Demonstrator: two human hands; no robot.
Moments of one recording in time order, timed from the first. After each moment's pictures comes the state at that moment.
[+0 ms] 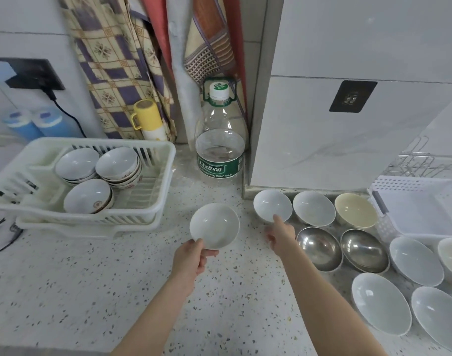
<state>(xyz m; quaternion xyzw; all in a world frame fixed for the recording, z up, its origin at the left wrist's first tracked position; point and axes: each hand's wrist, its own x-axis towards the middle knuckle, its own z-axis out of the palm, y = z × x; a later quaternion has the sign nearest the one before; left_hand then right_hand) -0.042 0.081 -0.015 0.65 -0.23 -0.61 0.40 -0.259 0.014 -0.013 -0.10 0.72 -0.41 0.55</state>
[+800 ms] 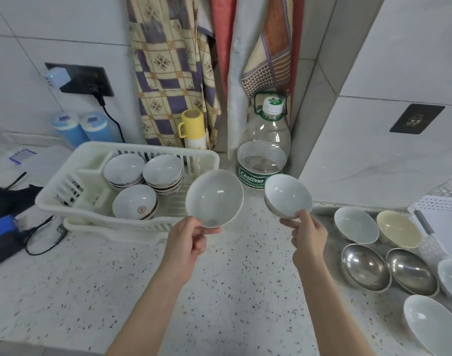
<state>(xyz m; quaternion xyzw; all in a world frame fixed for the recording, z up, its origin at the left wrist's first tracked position) 0.073 0.068 0.064 0.52 -0.26 -0.61 0.53 -0.154 0.036 0.069 -0.17 0.65 -0.57 0.47</state>
